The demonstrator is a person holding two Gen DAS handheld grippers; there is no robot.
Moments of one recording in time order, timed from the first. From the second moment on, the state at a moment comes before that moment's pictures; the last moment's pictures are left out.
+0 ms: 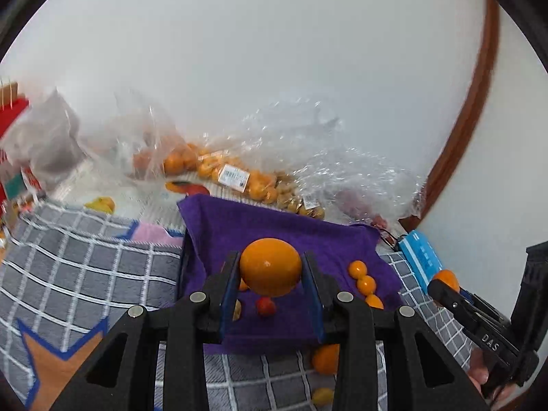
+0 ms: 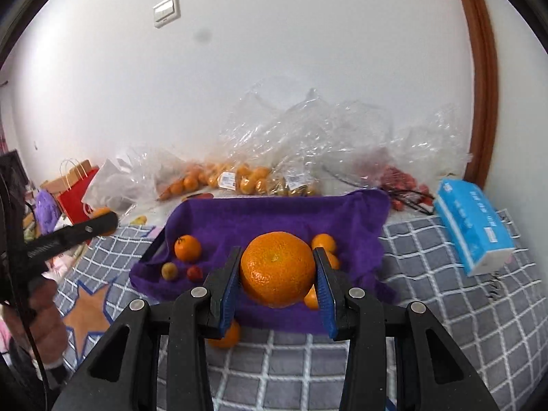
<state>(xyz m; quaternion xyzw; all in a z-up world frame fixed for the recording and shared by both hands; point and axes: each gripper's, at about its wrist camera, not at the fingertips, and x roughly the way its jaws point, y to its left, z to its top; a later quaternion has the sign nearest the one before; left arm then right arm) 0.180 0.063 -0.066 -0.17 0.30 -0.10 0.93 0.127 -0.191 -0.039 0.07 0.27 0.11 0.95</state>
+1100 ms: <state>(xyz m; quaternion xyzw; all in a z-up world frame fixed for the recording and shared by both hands) 0.240 0.082 -0.141 -0.24 0.37 -0.11 0.89 0.195 -0.133 -0.134 0.04 0.37 0.10 0.92</state>
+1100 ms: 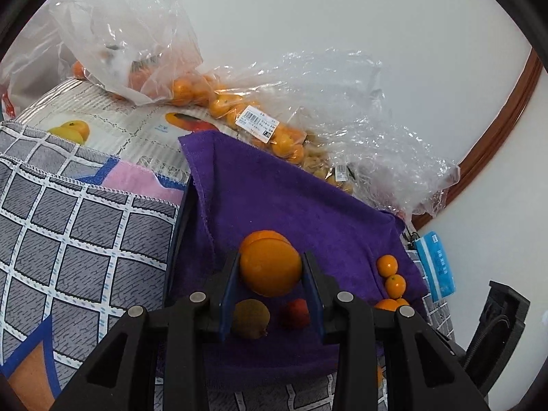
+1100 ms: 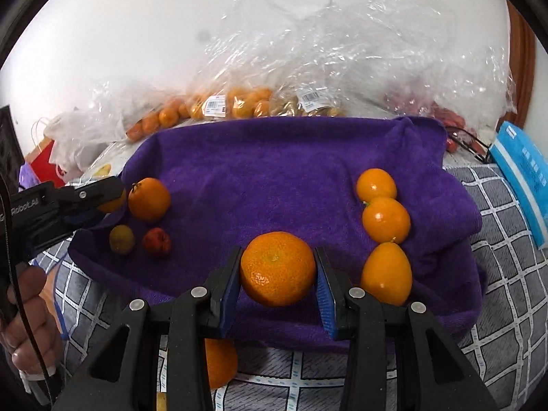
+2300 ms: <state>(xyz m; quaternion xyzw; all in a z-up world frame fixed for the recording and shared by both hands) 0.226 0.081 -0.127 -0.22 0.34 -0.10 0.91 0.187 -0.140 -0.121 0.03 0.33 0.07 0.94</state>
